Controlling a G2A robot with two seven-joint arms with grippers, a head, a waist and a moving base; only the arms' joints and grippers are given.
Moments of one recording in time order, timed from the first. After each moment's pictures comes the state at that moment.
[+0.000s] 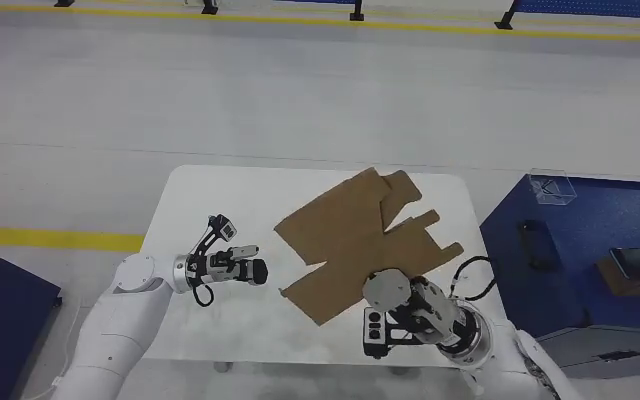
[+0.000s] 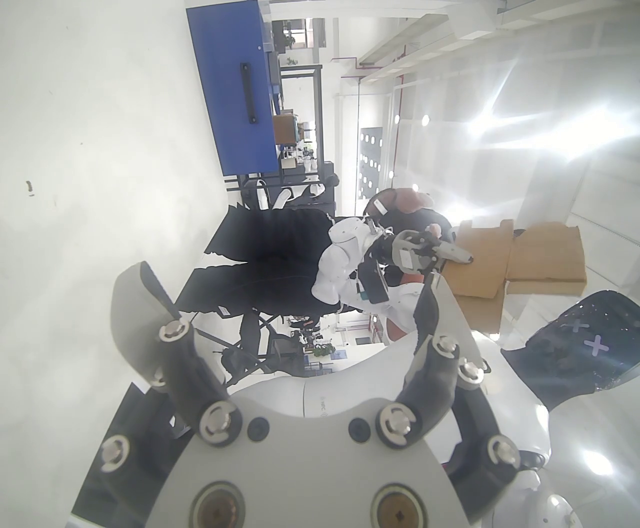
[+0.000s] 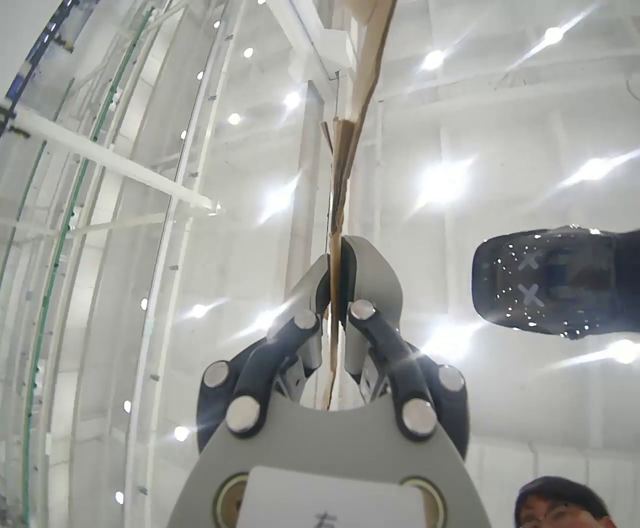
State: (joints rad) left arm 0.80 -1.18 -1.15 -0.87 -0.65 -0.36 -1.47; right arm -1.52 -0.91 1.33 -2.18 2.67 0.61 0.09
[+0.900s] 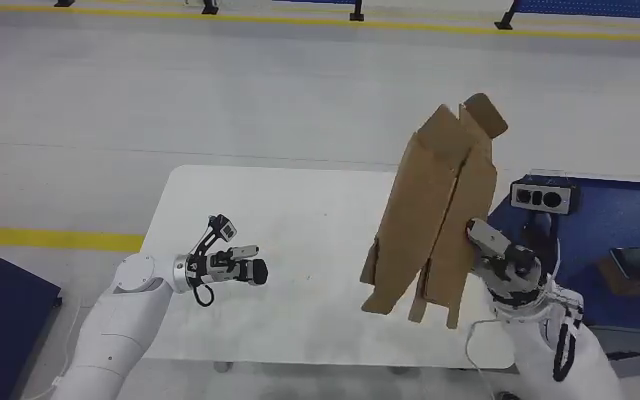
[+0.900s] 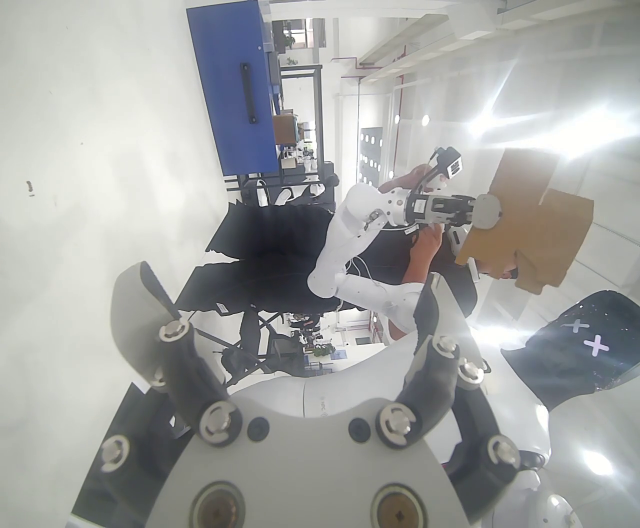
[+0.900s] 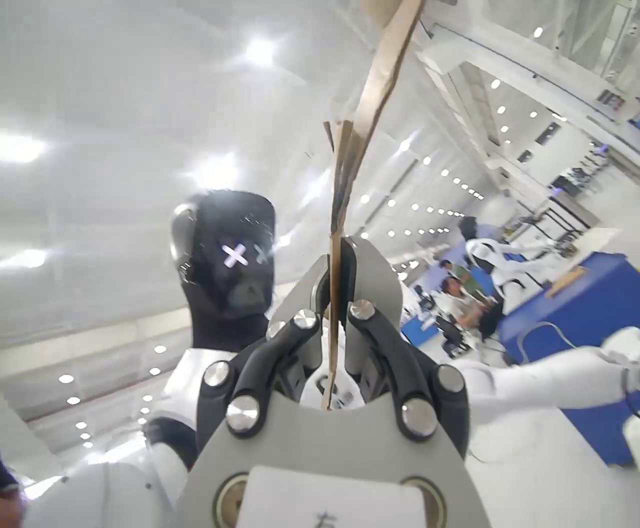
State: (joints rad) left arm 0.80 -1.18 -1.15 -0.87 -0.65 -0.36 -1.47; right arm -1.33 -0.97 1.48 -2.01 0.90 -0.56 0.87
